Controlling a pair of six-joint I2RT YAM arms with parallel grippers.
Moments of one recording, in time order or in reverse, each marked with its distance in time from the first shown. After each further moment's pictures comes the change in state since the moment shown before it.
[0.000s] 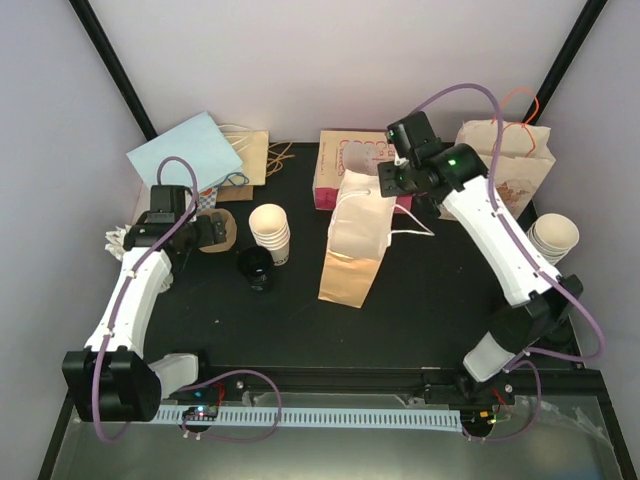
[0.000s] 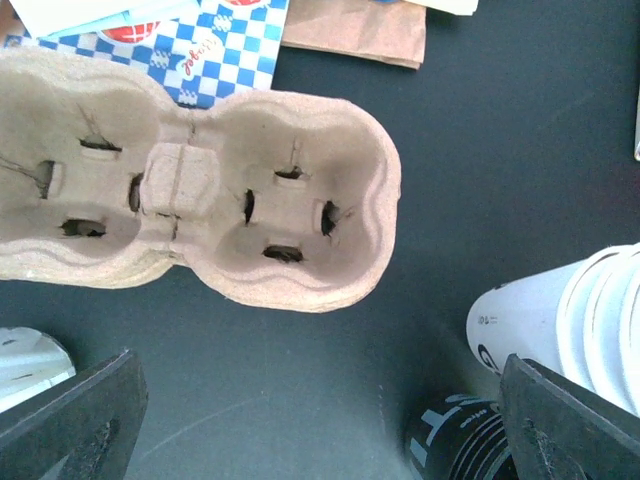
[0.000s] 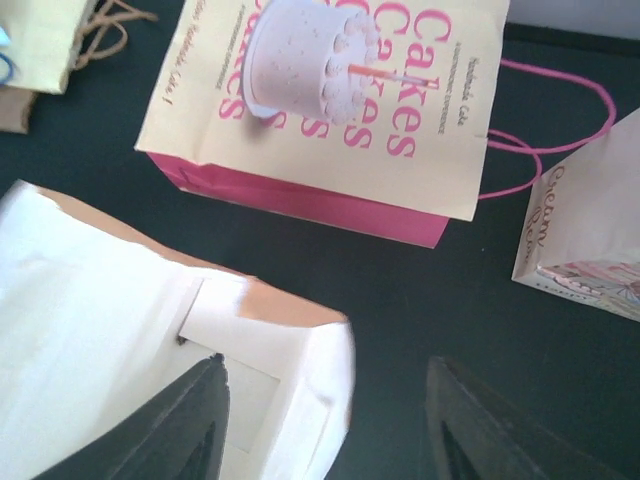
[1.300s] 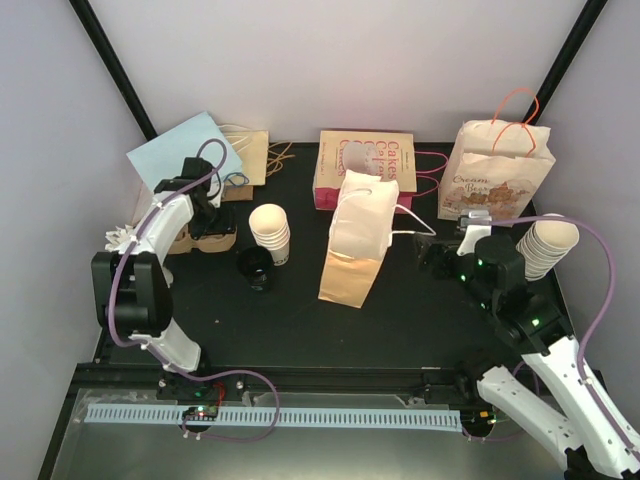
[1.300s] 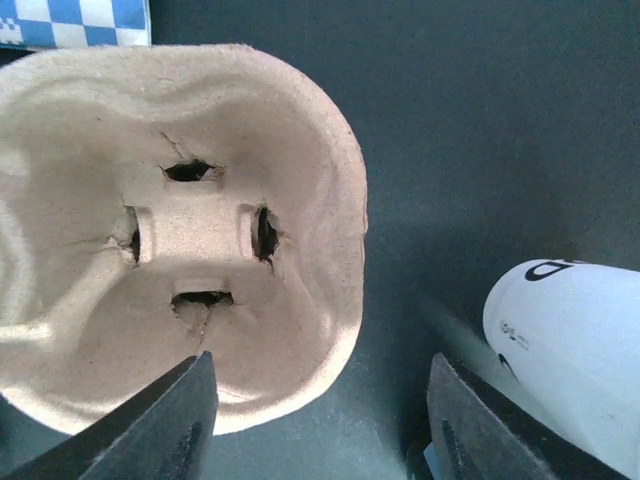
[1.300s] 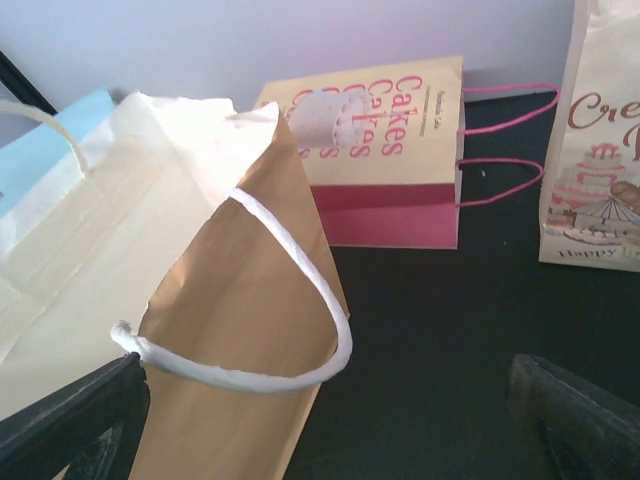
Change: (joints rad) left arm -0.049 0.476 0.281 -0.142 0.060 0.092; right arm 0.000 -0.996 -1.003 0.499 -0.041 0.117
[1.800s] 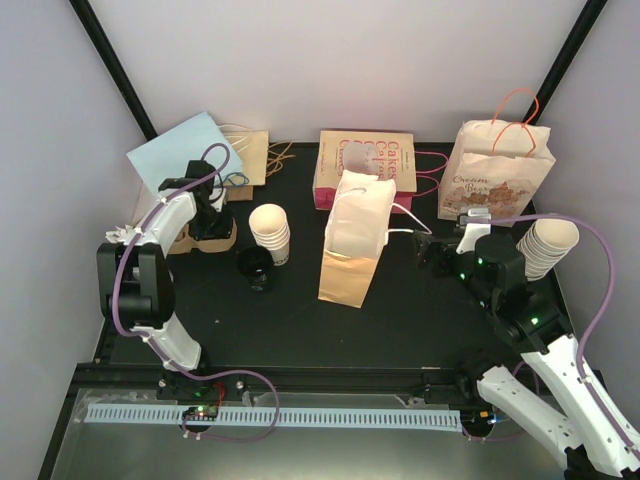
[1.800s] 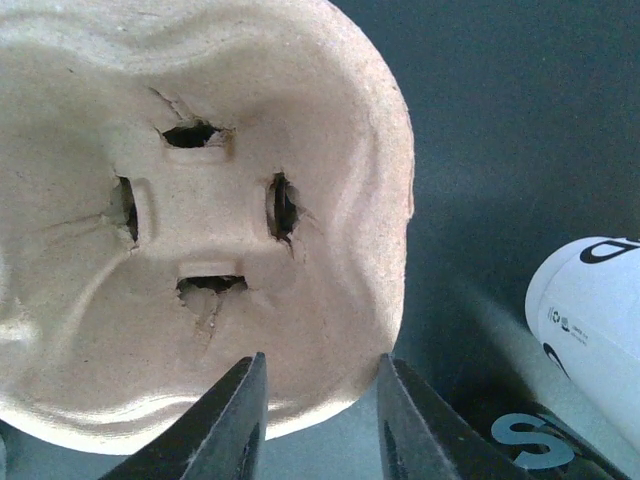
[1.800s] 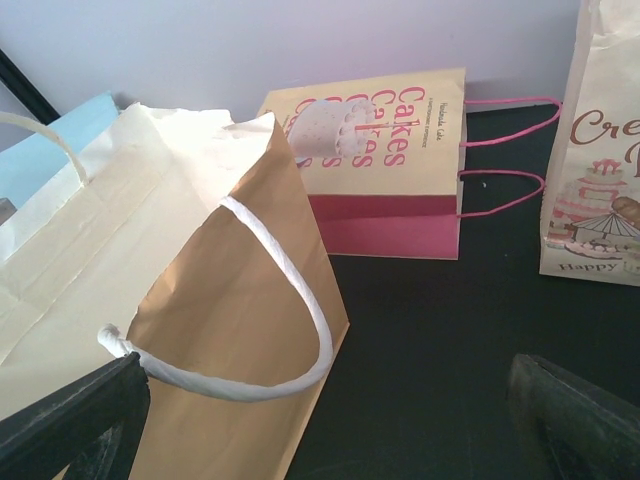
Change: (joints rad) left arm -0.004 0.067 0.014 -0.043 -0.028 0.016; right arm 0.000 0.001 0.003 0.029 0.000 -0.017
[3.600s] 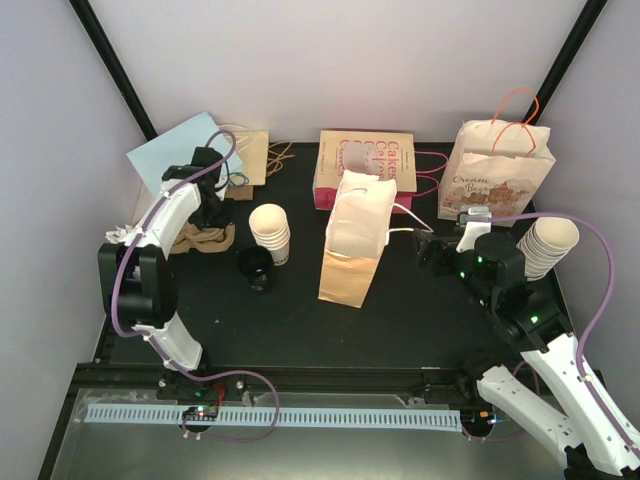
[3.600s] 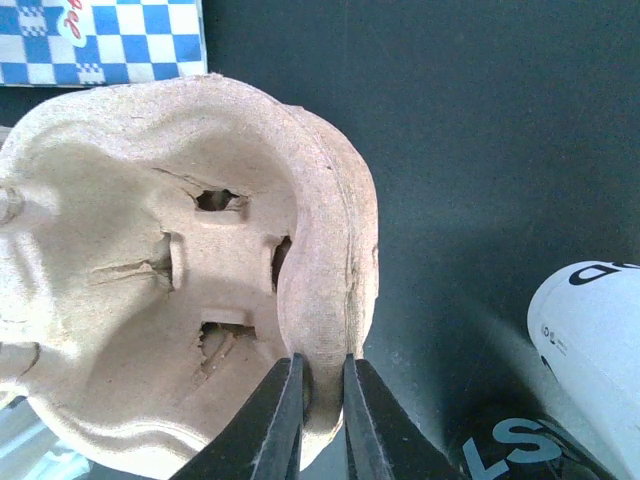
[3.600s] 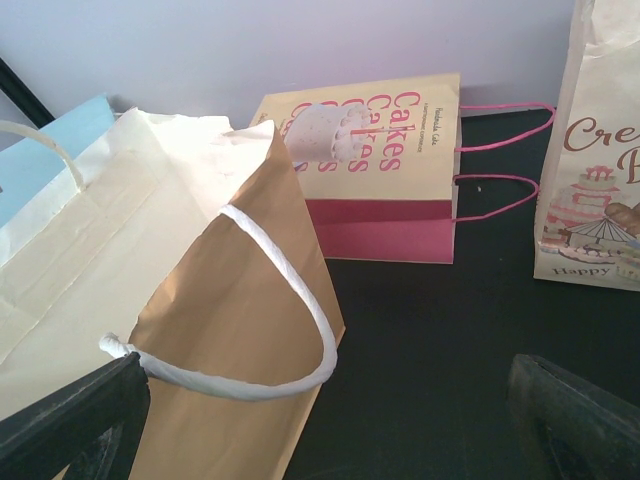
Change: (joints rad) left arm -0.058 0.019 0.131 -0.083 -0.121 -0.002; right arm 0.000 0.010 0.009 0.003 0.011 -0.006
